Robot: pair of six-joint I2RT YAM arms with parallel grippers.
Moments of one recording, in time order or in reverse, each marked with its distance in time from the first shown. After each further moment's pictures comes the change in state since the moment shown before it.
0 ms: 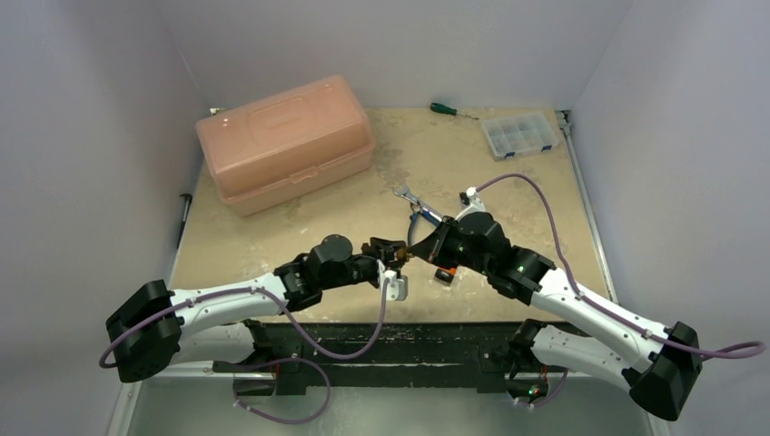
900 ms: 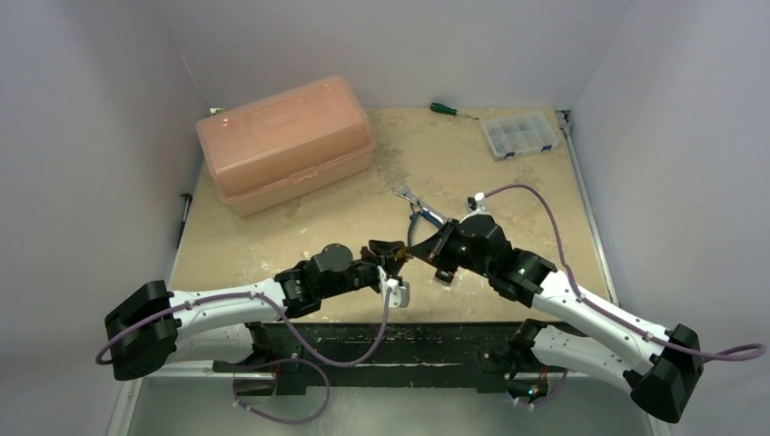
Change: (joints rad) left arm -0.064 -0.018 -0.034 0.042 -0.132 0.050; right arm 0.000 -0.010 -0.020 -0.003 -0.002 0.198
